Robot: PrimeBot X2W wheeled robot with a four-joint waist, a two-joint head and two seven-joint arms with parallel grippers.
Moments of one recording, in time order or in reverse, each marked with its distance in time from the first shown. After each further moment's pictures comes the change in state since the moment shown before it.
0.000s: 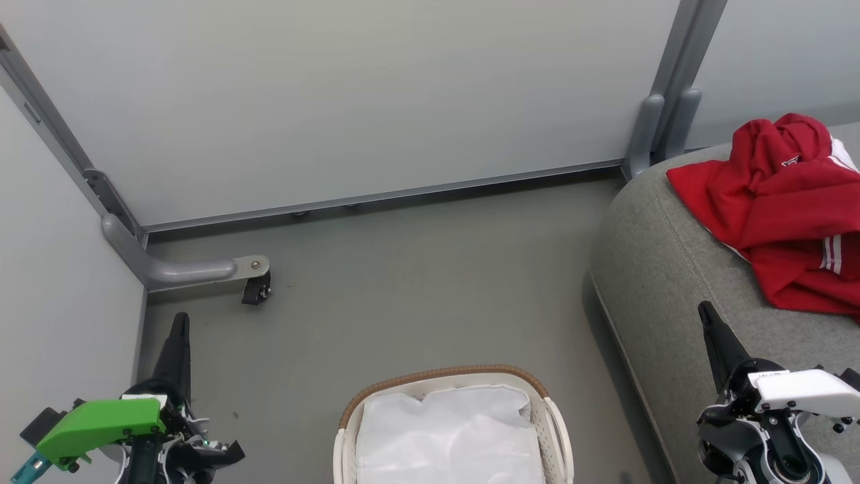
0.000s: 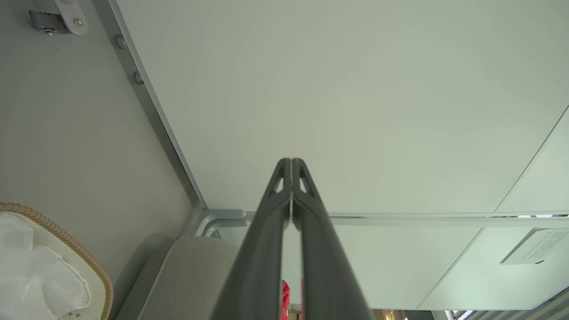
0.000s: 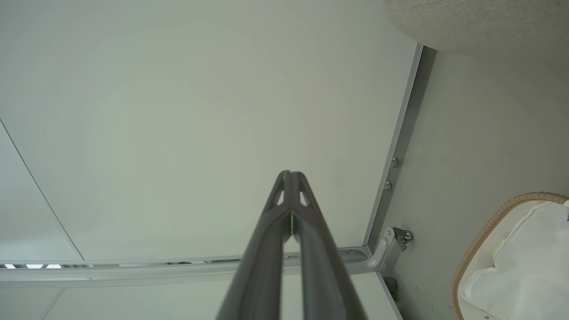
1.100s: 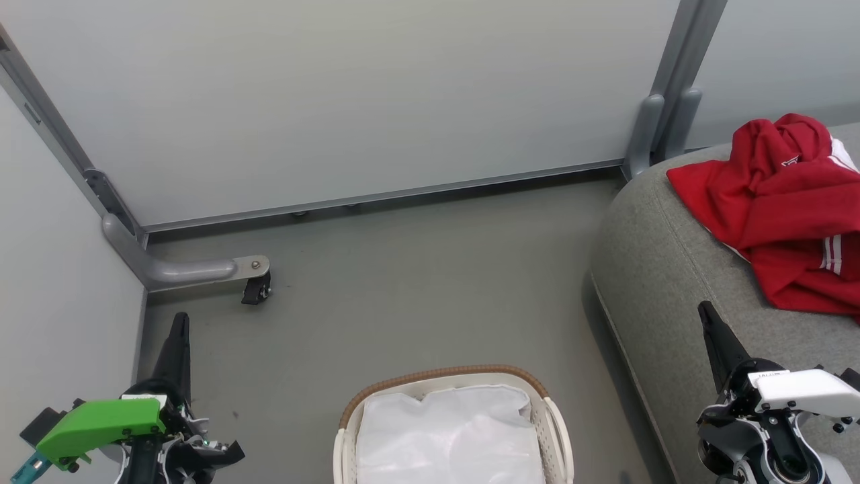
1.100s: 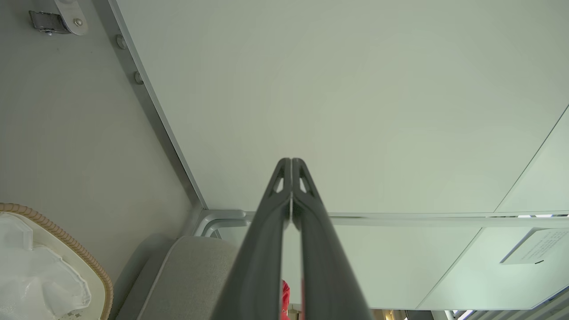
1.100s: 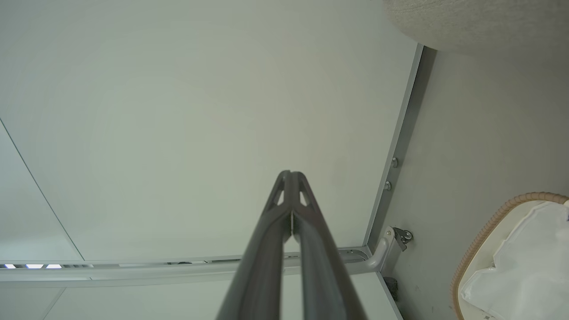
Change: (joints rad) left arm 0.000 0.000 0.001 0.000 0.000 -0.001 0.001; right arm 0.000 0.000 0.000 0.000 0.000 0.000 0.000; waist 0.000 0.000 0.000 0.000
